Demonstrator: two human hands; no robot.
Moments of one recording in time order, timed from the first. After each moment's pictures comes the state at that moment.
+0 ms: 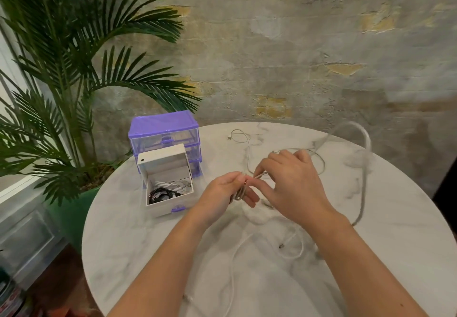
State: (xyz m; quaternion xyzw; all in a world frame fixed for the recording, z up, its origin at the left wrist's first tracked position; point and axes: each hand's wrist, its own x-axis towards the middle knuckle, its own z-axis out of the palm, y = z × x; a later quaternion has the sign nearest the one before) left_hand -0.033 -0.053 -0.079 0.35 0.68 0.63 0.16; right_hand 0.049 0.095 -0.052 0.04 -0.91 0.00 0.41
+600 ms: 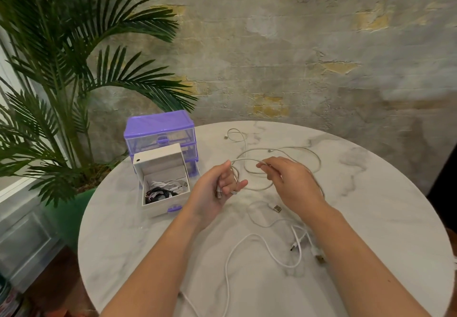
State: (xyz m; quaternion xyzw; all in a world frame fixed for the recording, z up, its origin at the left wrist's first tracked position) left_hand -0.039 -0.051 -0.076 0.19 0.47 0.82 0.27; right_hand 0.035 0.121 -0.070 -0.04 -0.93 0.23 0.30
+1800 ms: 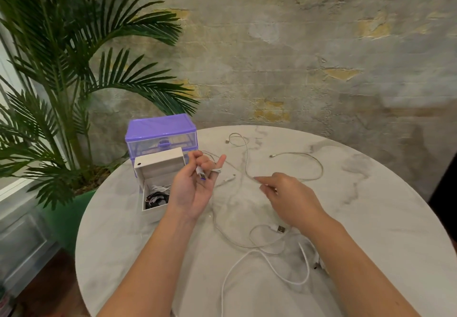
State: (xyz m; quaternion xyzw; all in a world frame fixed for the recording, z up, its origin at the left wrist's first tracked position) left_hand -0.061 -0.068 -0.059 0.12 0.17 0.95 0.24; right_hand 0.041 0.104 -0.068 -0.11 -0.96 0.20 0.16
